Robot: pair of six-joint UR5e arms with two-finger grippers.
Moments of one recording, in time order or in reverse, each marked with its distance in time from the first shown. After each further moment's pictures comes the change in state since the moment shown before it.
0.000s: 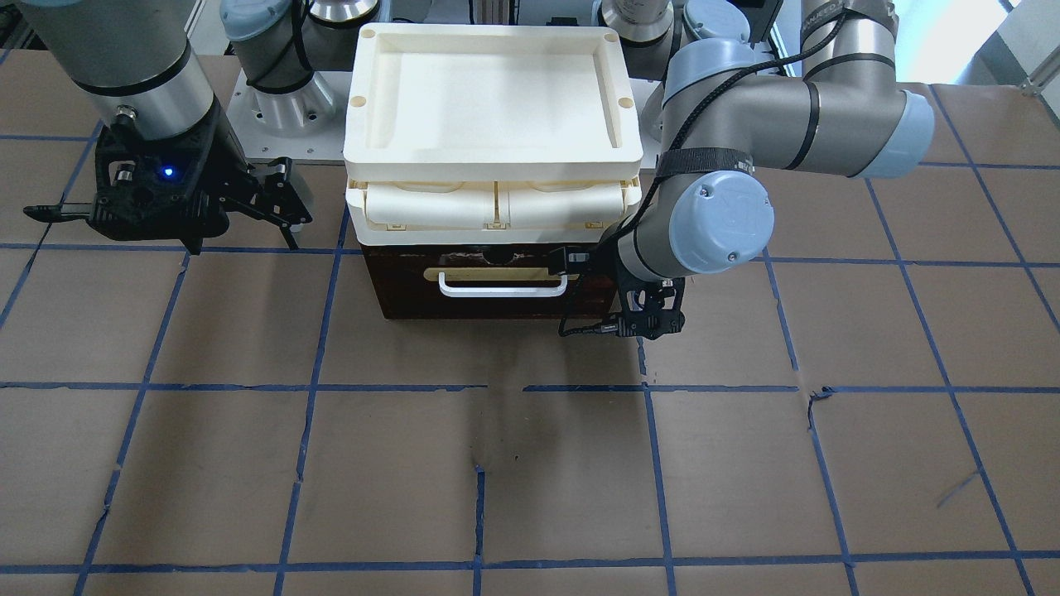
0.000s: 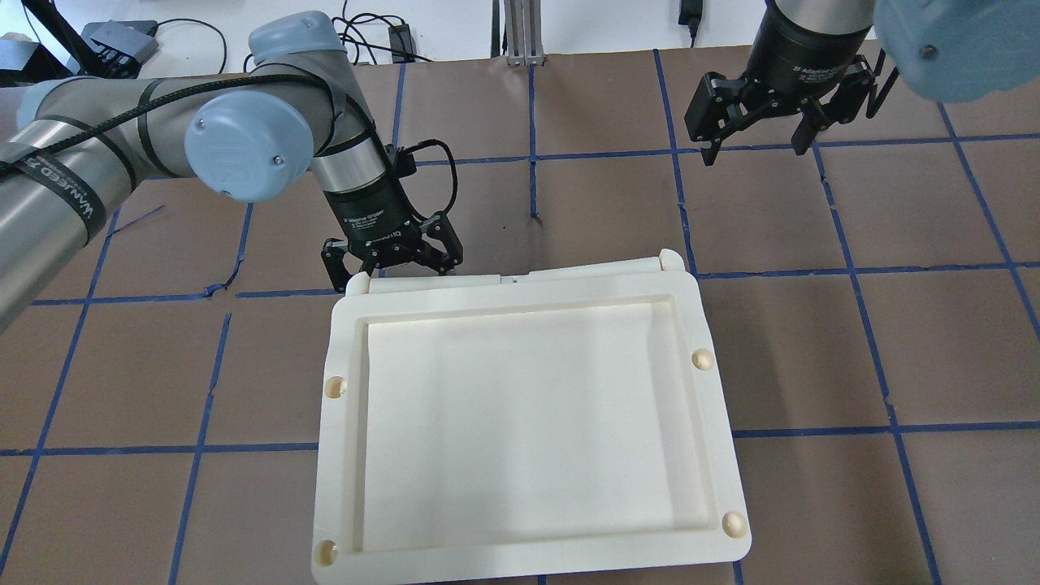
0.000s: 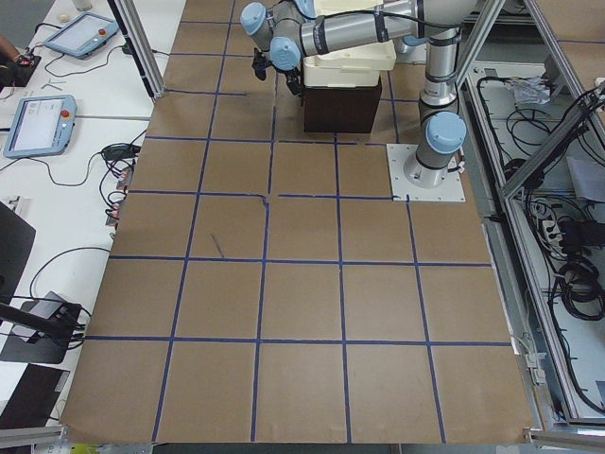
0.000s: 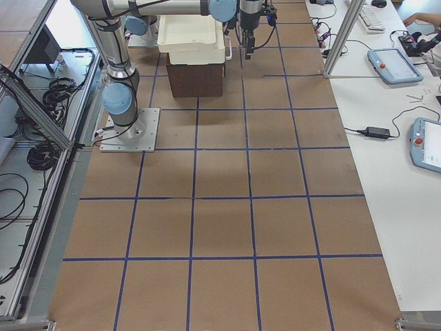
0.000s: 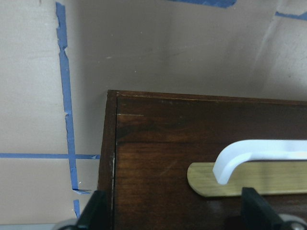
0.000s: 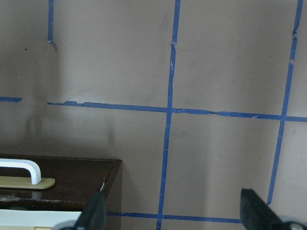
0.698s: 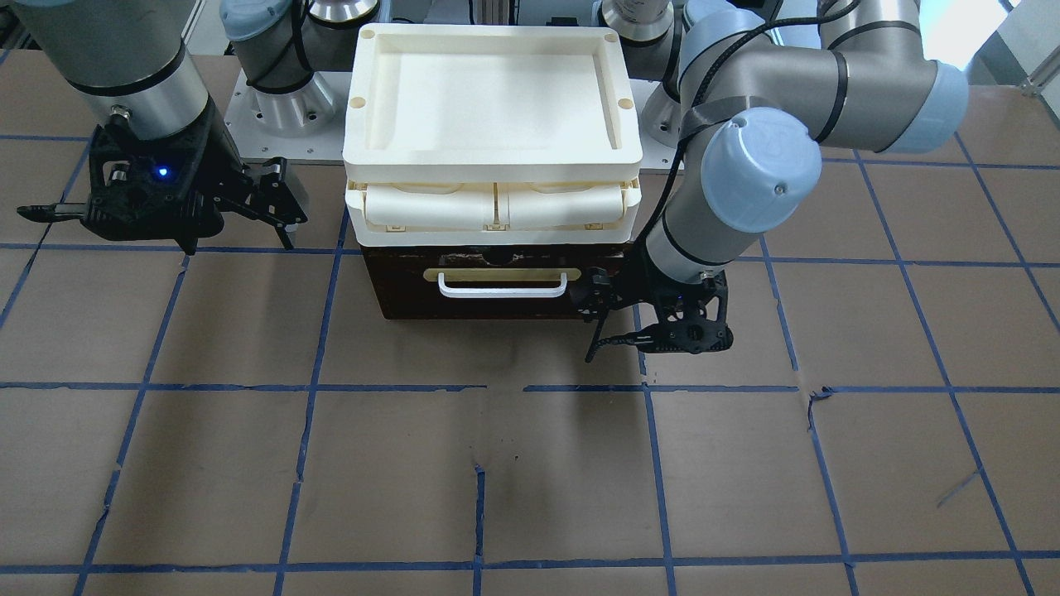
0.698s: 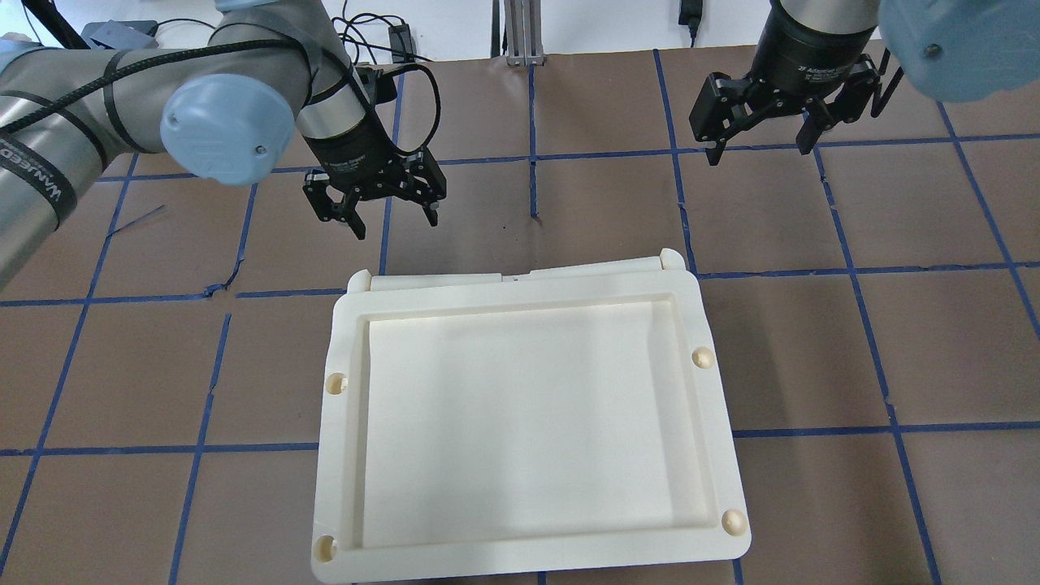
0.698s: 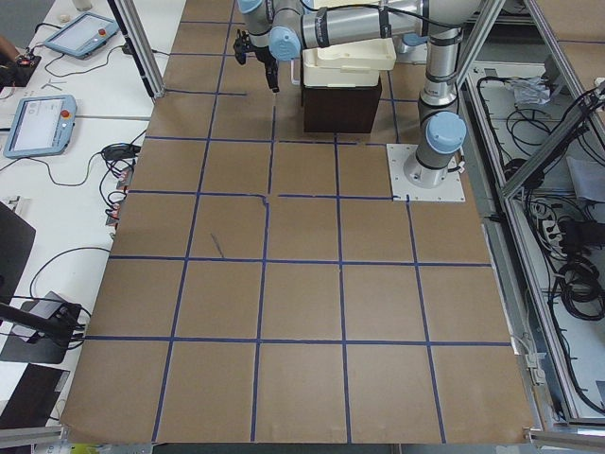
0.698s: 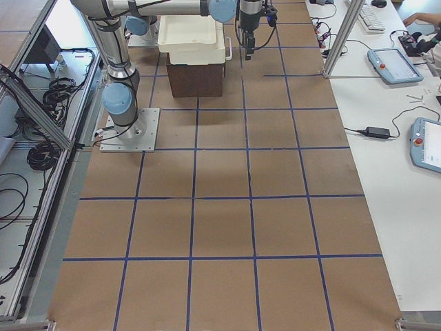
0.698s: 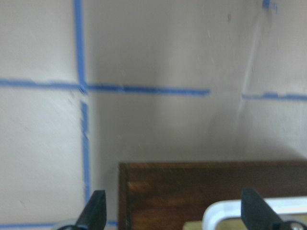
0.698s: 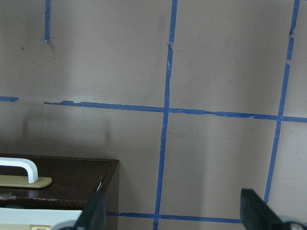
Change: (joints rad) left arm 0.016 0.032 0.073 0.254 0.133 0.026; right arm -0.006 -0.002 0.001 0.000 -0.004 -0.008
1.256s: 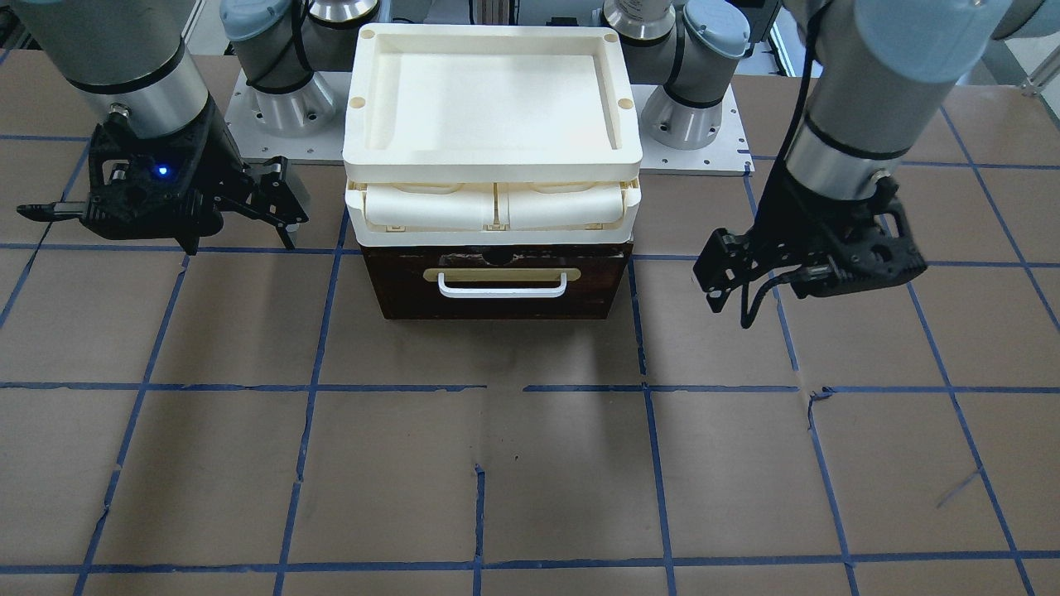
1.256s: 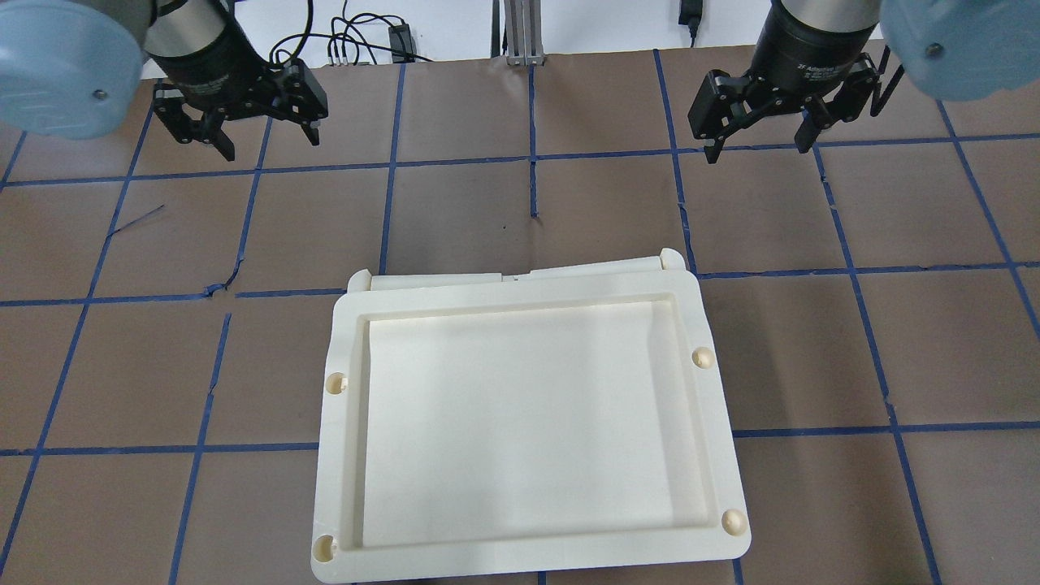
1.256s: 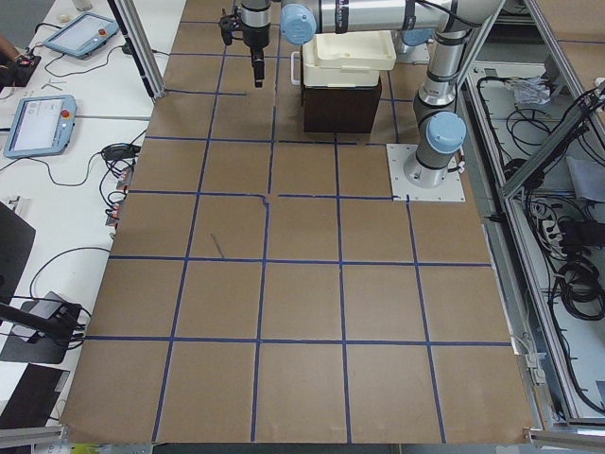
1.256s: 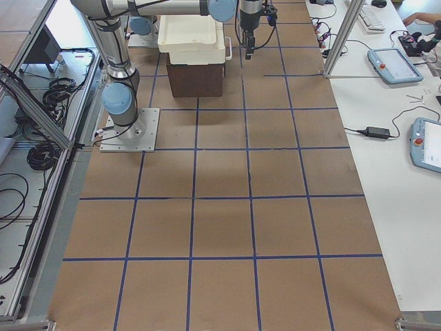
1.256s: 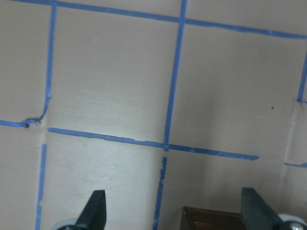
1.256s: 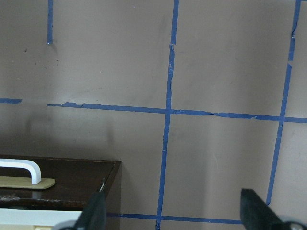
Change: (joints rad) left arm 0.138 0.140 0.055 0.007 0.114 0.027; right arm 0.000 -0.001 -0.001 -0.004 0.006 0.003
